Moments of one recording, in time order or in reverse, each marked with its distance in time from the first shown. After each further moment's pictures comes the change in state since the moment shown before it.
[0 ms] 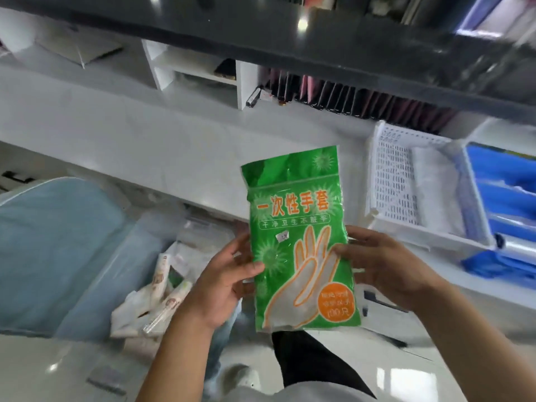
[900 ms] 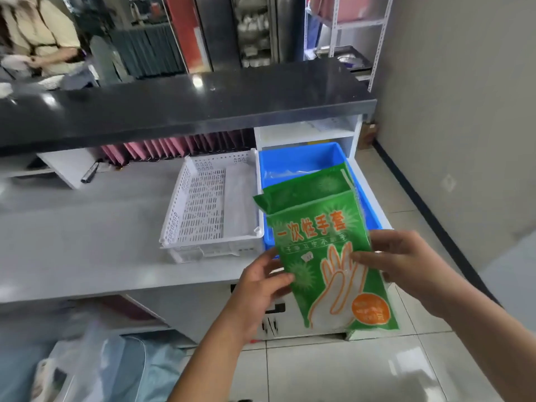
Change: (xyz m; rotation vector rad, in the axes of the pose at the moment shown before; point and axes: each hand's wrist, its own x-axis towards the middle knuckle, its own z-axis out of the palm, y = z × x) left_hand 0.085 -0.194 0.428 0.354 -0.240 -0.077; right_hand -0.326 0.024 -0.318 -0.167 0.647 -0.199
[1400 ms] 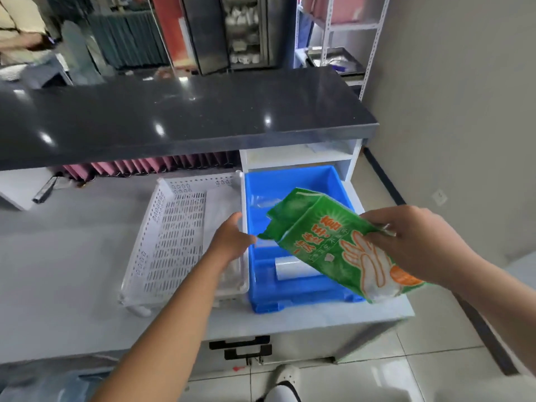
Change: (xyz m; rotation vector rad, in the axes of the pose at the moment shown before) left_hand 0.225 0.071 -0.065 0.829 0.292 -0.130; right_hand 0.119 -0.080 -0.045 -0.959 0.166 -0.103
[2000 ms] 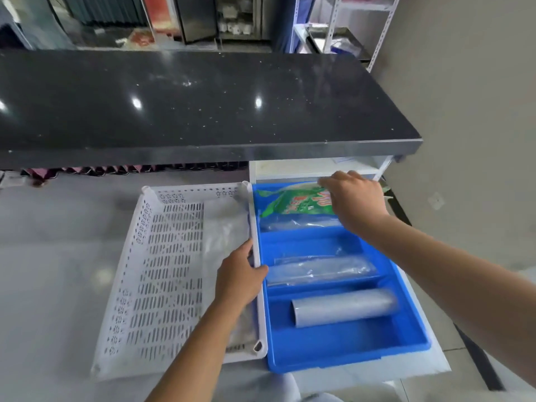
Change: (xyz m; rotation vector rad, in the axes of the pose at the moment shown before) left_hand 0.051 -0.028 0.007 -0.033 0.006 0.043; right_hand 0.237 -0.018 0.096 -0.489 0.258 -0.214
